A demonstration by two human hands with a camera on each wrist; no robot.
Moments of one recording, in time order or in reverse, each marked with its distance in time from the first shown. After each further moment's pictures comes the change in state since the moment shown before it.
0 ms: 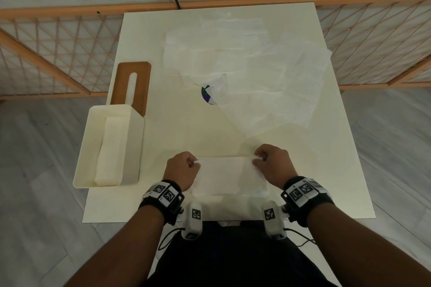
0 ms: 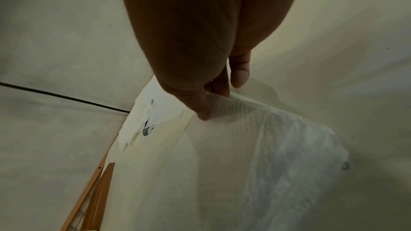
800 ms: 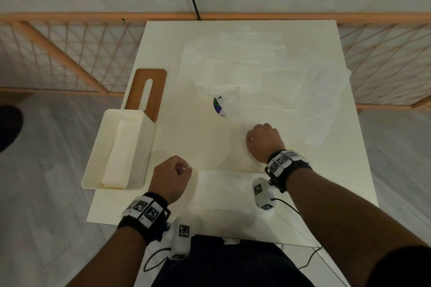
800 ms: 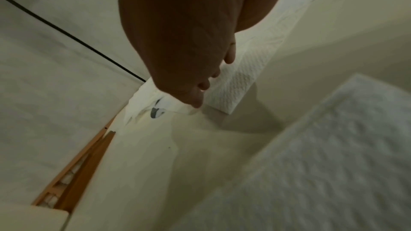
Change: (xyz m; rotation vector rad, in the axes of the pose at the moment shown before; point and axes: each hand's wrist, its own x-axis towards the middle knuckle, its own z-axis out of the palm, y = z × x) left_hand -0.021 0.007 -0.041 -0.060 0.187 -0.039; right_hand 0.100 -0.059 -0.005 -0.630 -0.013 -0.356
